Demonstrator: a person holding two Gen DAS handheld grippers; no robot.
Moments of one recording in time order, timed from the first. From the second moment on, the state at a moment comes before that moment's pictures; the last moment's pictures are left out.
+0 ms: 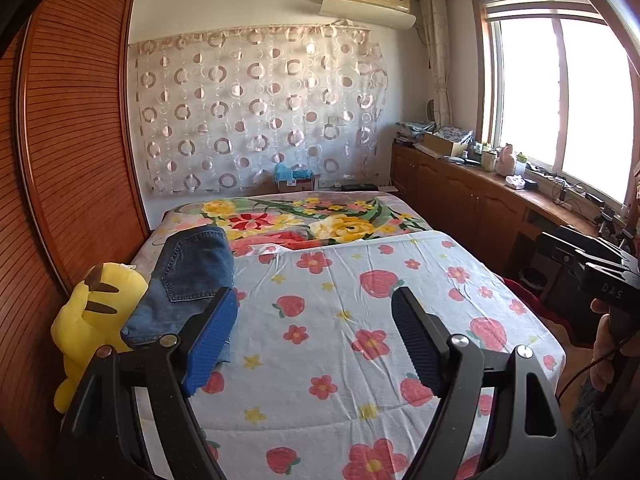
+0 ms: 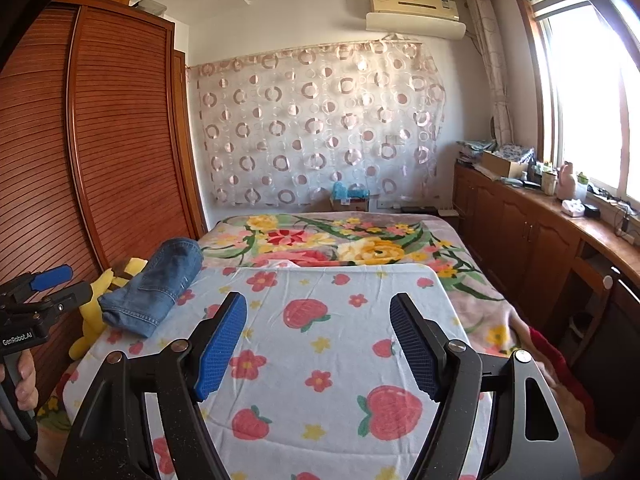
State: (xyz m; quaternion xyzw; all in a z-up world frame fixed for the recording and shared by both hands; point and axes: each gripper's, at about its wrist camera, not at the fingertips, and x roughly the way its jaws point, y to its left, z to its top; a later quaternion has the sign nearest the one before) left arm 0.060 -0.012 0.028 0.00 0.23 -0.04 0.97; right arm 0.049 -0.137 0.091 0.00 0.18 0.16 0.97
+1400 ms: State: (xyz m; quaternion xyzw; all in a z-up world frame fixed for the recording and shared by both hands) left arm 0.055 -0.017 0.030 0.00 0.22 -0.03 0.97; right arm 0.056 -0.154 0.085 0.00 0.17 0.16 0.97
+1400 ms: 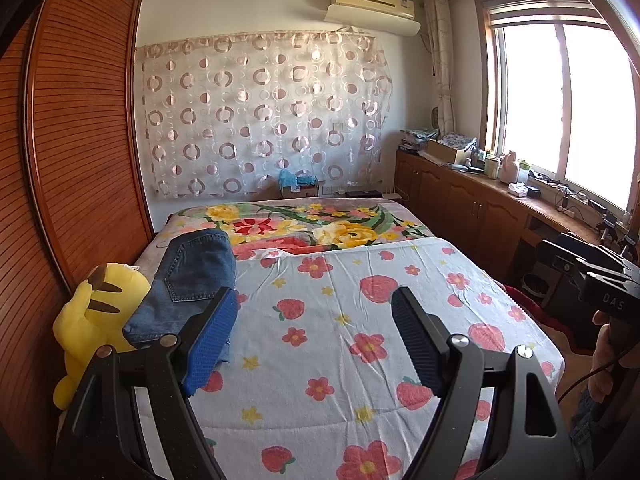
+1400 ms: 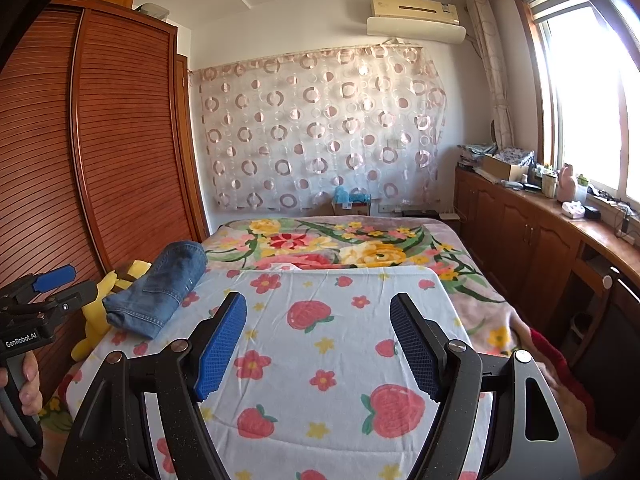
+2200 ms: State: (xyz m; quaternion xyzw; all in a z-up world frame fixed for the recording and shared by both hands) left arm 0.054 -0.017 0.029 0.00 0.22 -0.03 0.97; right arm 0.052 -0.151 0.084 0.00 0.17 0.16 0.97
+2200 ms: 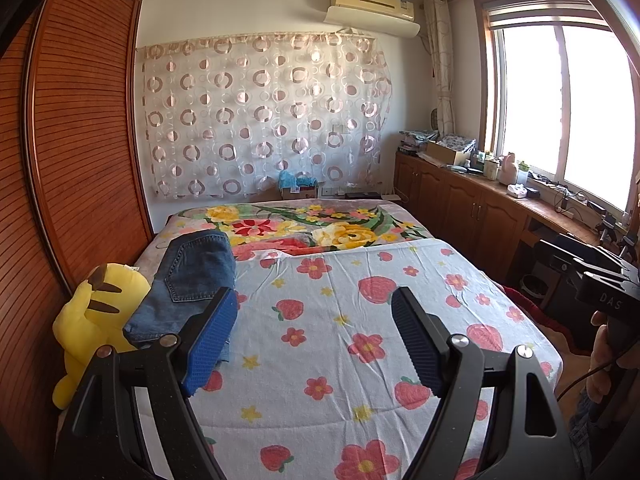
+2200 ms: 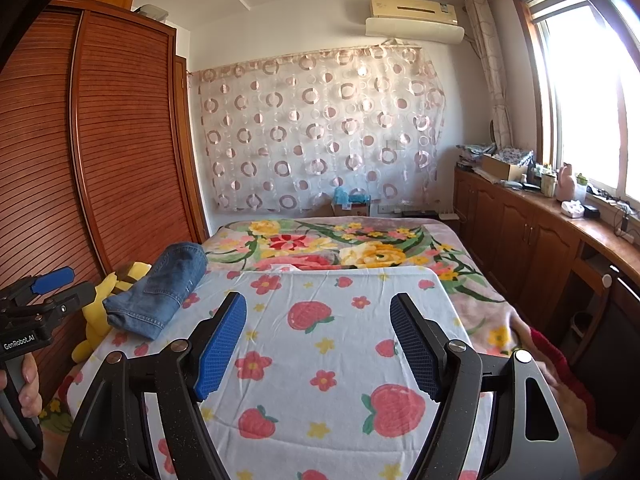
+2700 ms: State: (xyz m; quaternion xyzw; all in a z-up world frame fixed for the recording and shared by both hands) left arm 0.053 -0.015 0.028 0.00 0.22 -0.03 0.98; right arm 0.051 -0.151 0.084 0.00 0.17 0.16 0.97
